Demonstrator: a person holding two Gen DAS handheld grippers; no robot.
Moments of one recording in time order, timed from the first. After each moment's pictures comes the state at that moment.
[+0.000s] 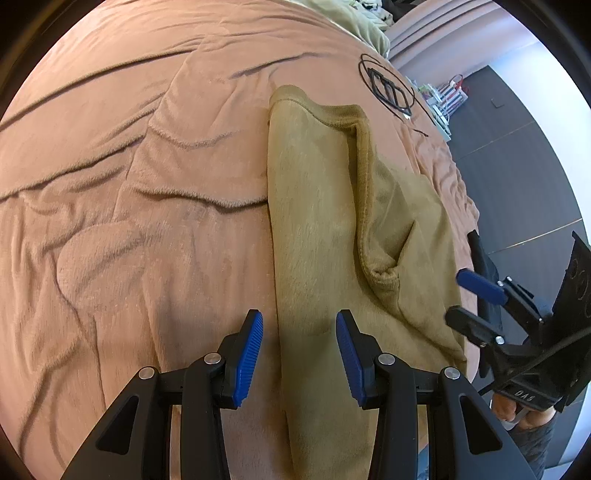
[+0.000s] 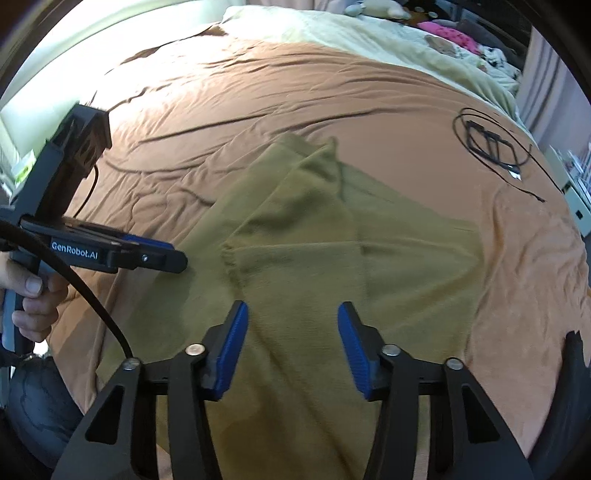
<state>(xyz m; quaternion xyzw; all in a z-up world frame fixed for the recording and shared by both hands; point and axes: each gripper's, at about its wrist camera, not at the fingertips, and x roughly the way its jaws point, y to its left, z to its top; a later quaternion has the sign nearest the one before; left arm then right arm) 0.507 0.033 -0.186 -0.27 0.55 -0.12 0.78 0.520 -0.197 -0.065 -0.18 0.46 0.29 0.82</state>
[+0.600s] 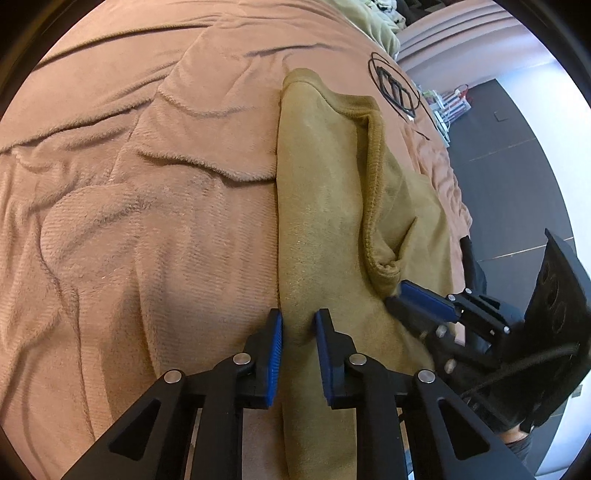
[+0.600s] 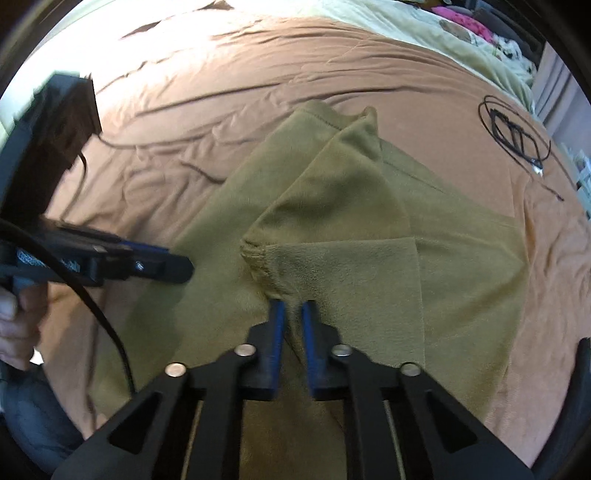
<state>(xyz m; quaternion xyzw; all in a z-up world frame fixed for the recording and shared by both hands) 0.500 0.035 -0.199 -0.32 0.55 -0.12 0.76 0.540 -0.161 -0.098 -0.19 0.49 0.29 0.80</state>
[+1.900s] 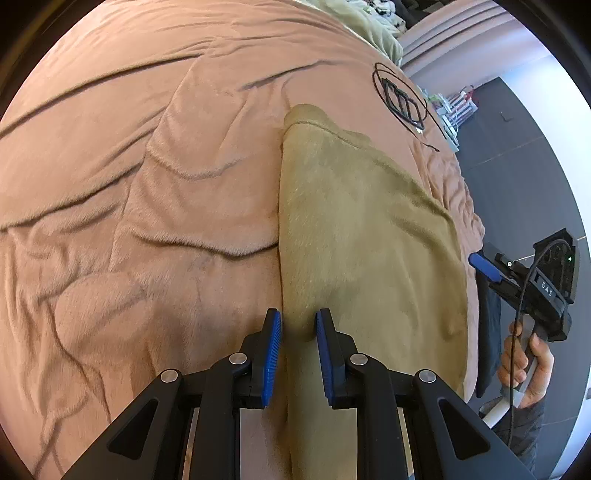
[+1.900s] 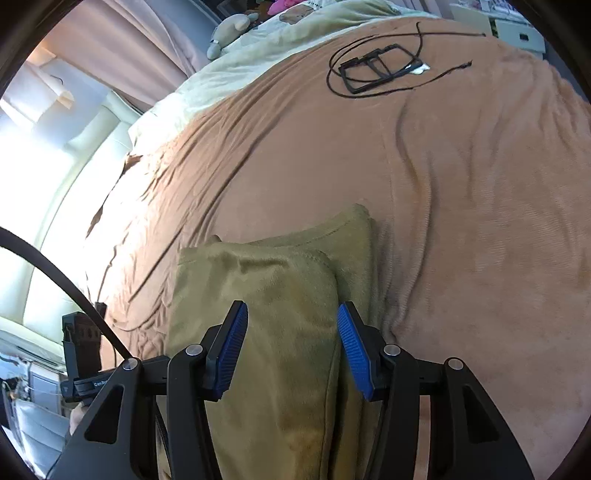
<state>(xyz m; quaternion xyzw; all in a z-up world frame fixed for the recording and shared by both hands) 0.520 0.043 -0.183 -0.29 0.55 -0.10 0.78 0.607 -0.337 -0.088 0.17 0.49 0.24 0.82</state>
